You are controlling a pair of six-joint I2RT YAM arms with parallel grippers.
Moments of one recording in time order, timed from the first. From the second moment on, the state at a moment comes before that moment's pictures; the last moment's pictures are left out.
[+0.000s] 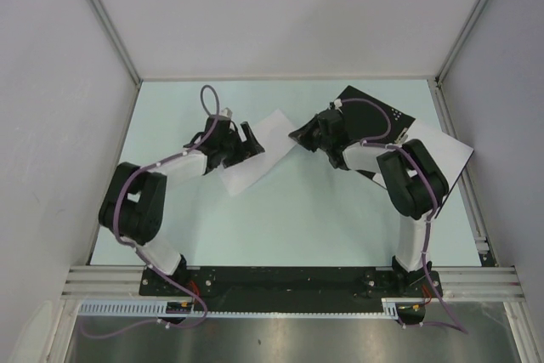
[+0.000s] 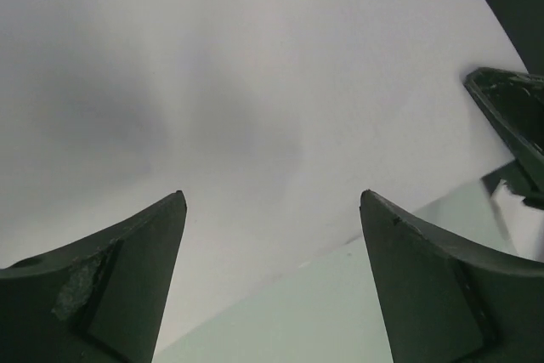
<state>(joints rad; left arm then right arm) -0.33 1.69 0.91 0.03 0.21 -0.75 0.50 1.95 1.09 0.41 -0.10 1.14</state>
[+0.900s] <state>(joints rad) -0.94 1.42 1.05 -0.19 -0.59 -0.08 0.52 1.39 1.15 -0.13 -0.15 1.08</state>
